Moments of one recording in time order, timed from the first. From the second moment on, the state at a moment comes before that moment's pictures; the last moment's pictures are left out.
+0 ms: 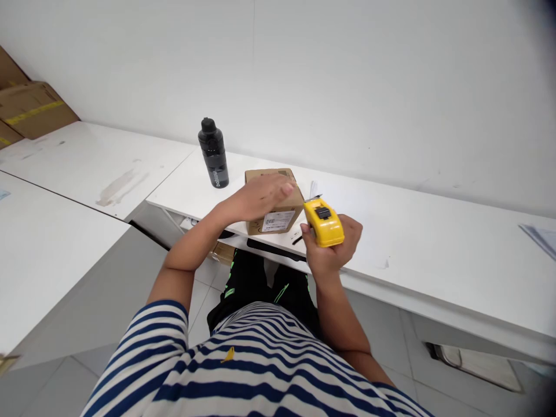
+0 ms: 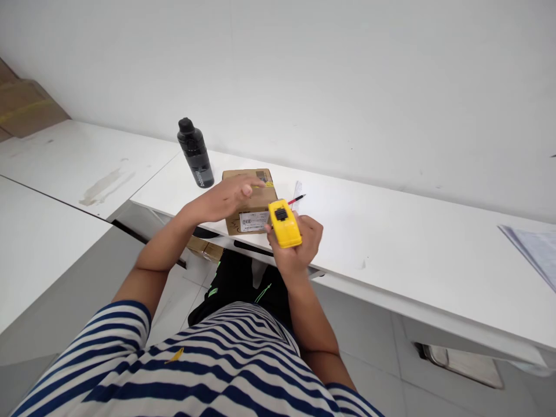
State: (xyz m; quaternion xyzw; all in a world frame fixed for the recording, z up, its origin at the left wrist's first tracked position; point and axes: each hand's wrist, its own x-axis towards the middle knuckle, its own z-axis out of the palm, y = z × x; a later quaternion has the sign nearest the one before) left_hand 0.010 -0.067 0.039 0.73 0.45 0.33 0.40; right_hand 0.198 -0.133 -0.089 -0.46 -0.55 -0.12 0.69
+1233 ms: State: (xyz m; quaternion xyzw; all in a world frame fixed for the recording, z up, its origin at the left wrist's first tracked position) left_hand -0.008 -0.070 -0.100 0.51 0.48 0.58 0.43; right_hand 0.148 -0.021 -0.017 -0.44 -0.80 0.26 0.32
